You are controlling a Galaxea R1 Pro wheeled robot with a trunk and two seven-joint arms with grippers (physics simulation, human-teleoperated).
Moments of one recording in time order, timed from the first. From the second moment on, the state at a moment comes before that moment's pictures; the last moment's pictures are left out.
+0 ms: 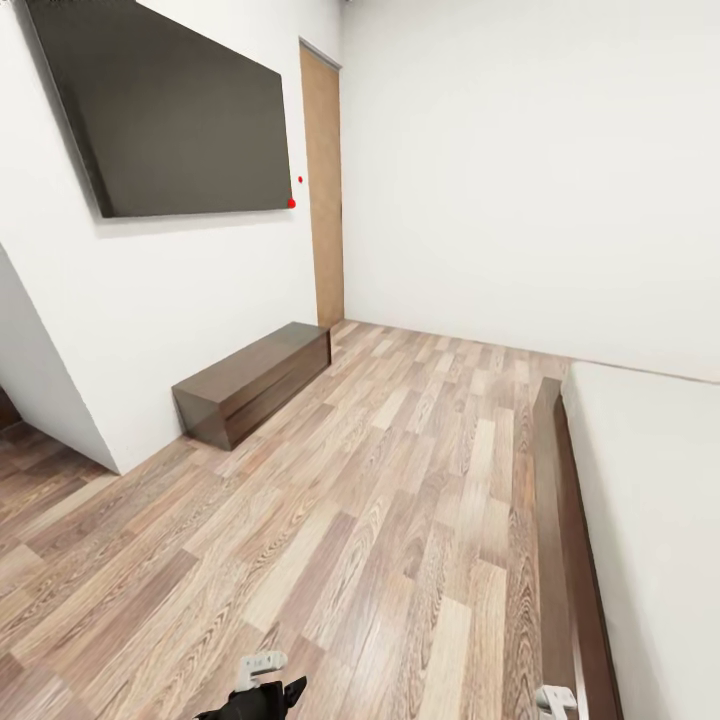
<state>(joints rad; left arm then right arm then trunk) -0.42 -0.01 -0.06 -0.19 0.29 -0.07 -0.39 -0.39 -0.20 -0.47 -0.20 0.28 0.06 0.83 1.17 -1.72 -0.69</state>
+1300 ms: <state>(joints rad) -0.42 -0.01 -0.06 -0.19 0.29 -0.07 -0.39 -0.39 -0.20 -0.47 -0.20 0.28 0.06 0.83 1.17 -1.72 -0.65</state>
